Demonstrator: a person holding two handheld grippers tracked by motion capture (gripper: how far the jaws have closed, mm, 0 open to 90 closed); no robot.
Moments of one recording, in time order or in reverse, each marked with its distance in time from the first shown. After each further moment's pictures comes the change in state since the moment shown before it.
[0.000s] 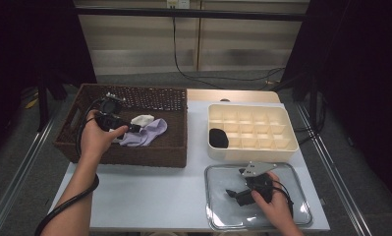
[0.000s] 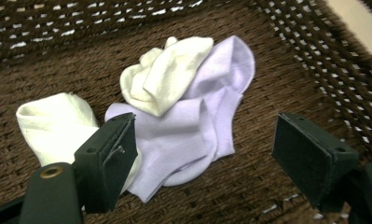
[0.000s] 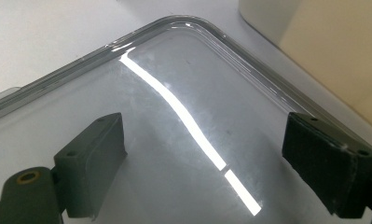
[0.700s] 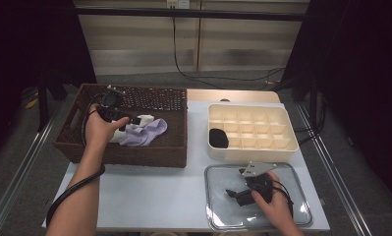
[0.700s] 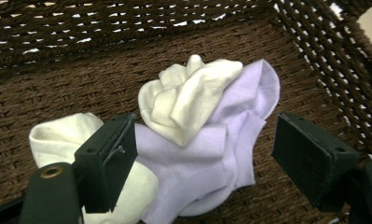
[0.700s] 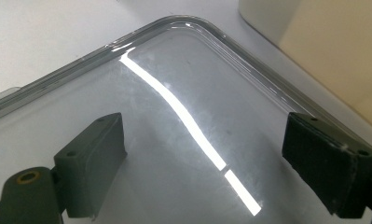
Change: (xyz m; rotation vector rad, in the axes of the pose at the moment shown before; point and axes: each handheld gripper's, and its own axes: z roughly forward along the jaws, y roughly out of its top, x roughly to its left) left arm 0.019 0.019 0.016 -0.002 0.008 -0.072; right arm 0.000 0.000 0.000 -0.001 0.000 0.000
